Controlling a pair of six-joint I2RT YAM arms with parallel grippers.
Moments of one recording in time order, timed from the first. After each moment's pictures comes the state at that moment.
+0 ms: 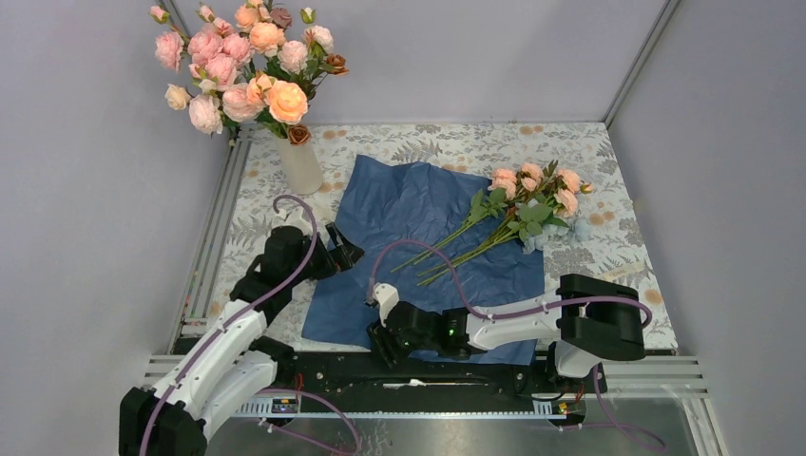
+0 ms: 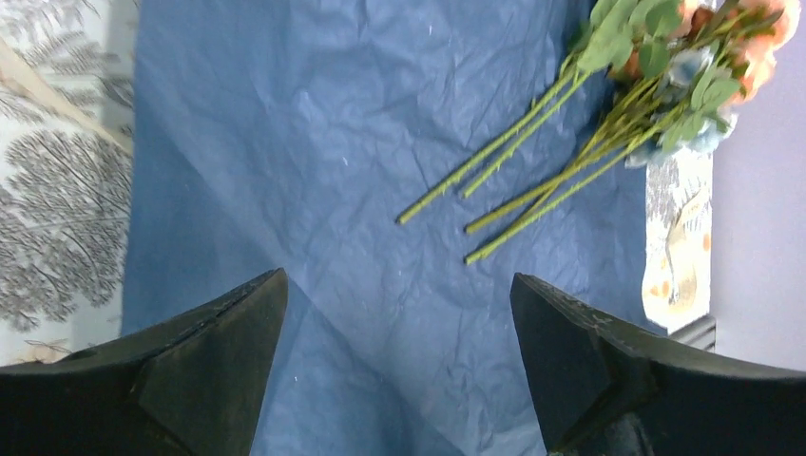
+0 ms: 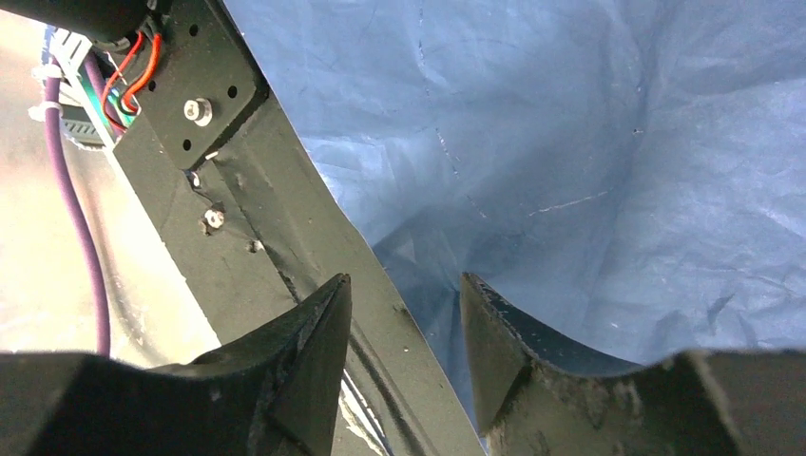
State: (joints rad) left arm -0.34 0.79 0.51 -0.27 0.17 -0.69; right arm 1.41 1.60 0.74 0.15 0.09 0.58
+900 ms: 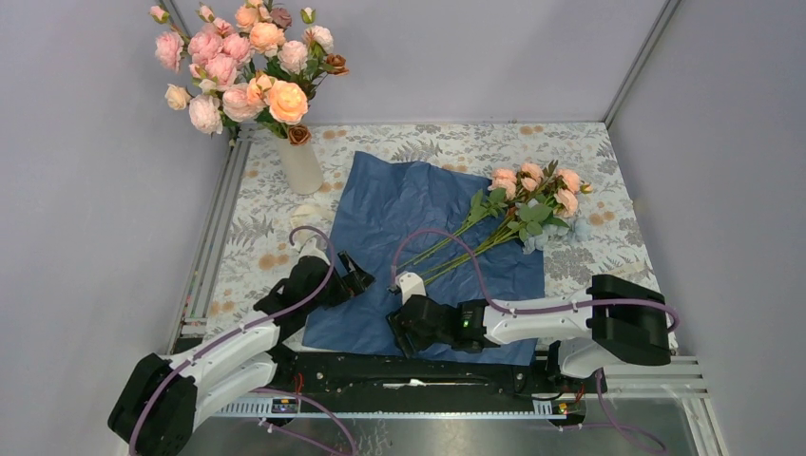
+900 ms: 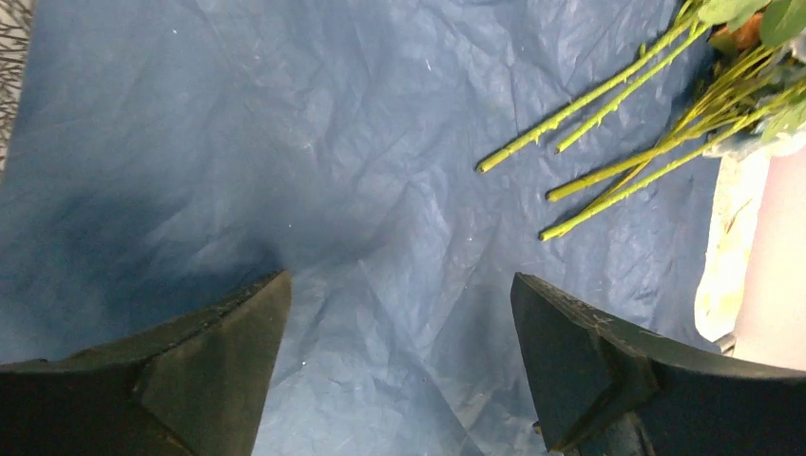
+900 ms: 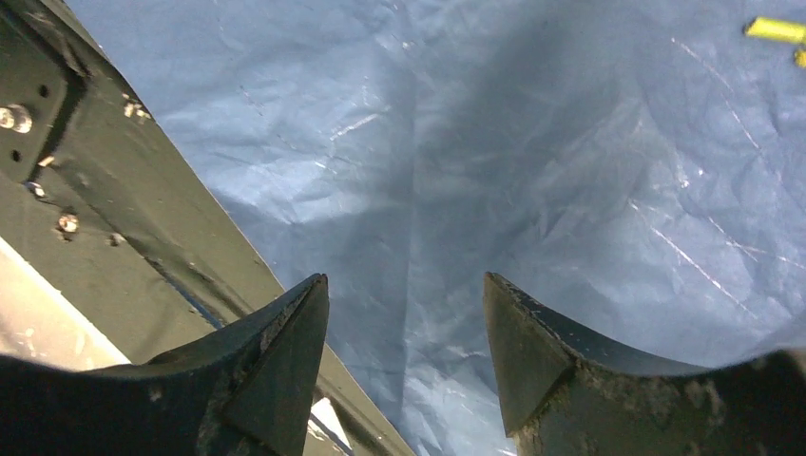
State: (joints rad) left arm -0.55 0.87 0.22 0.00 0.01 -0.92; right arm 1.36 1.46 0.72 -0.12 0.23 0.65
